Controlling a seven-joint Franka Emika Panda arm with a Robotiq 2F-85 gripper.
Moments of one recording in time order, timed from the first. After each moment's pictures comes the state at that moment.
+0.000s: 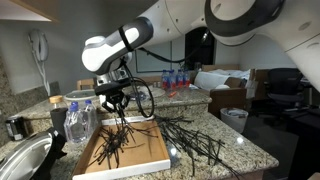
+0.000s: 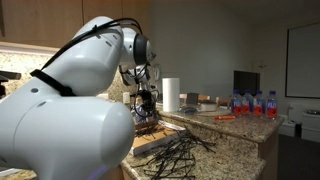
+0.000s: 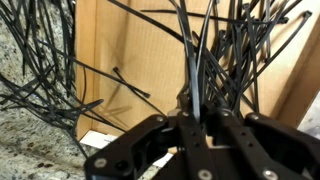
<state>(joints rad) 0.49 0.67 0.12 -1.28 -0.28 1.83 0.76</state>
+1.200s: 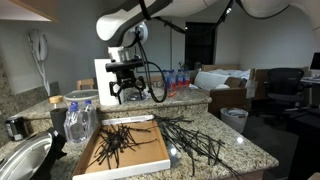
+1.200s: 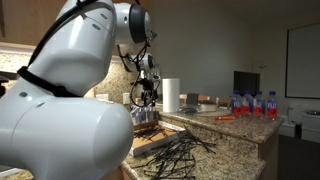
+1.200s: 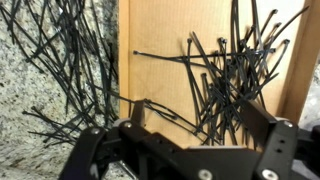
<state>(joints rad) 0.41 0.40 0.13 -1.51 -0.12 1.78 0.77</state>
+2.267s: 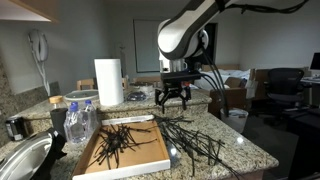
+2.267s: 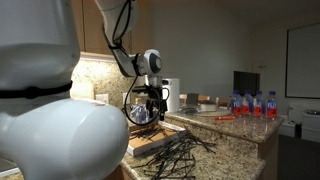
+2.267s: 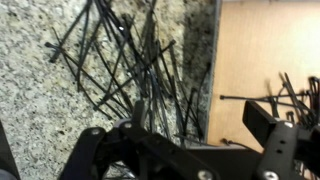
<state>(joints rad) 0.22 -0.16 0.12 -2.36 -0.05 2.18 0.62</state>
